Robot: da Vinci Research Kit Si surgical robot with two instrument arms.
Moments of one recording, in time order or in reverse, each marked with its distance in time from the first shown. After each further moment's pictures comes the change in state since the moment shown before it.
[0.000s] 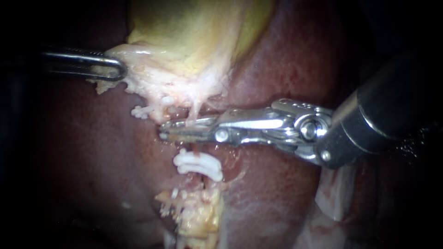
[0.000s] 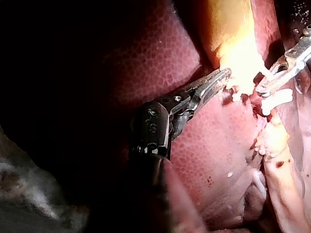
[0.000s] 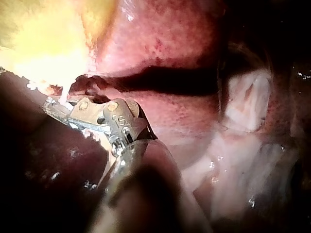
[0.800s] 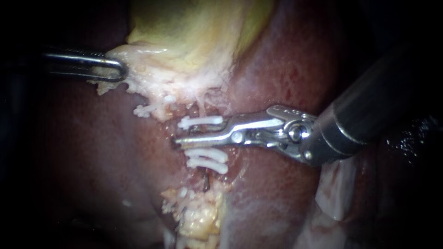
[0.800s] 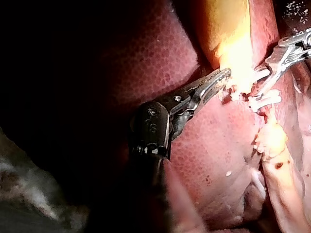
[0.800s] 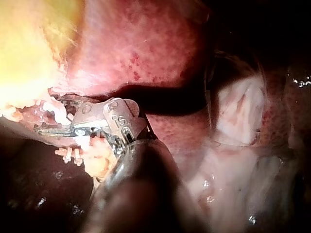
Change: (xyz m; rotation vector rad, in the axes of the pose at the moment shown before) right arm -0.003 0.010 0.000 -0.127 0.155 -0.022; left arm 0.000 0.000 0.000 -0.001 -0.001 0.001
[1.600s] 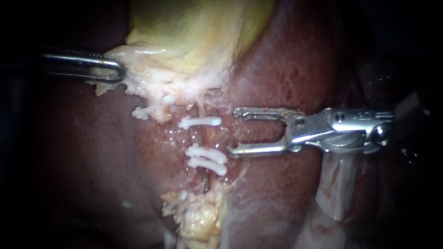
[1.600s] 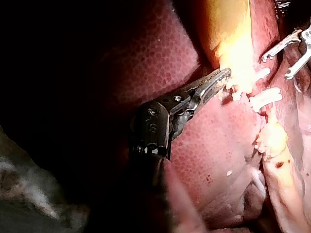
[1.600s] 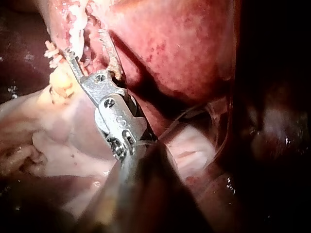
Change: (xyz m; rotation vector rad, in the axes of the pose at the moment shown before) right arm 0.001 -0.006 -0.011 0.012 -0.172 -0.733; left arm 0.000 0.000 0.000 -0.001 0.000 0.000
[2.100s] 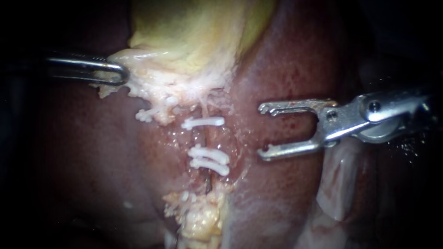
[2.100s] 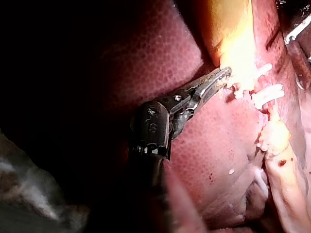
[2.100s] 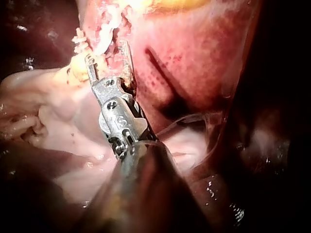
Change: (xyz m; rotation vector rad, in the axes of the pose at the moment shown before) right arm 0.004 0.000 -0.005 0.056 -0.057 -0.096; left arm -0.002 -0.001 0.001 -0.002 -0.011 0.010
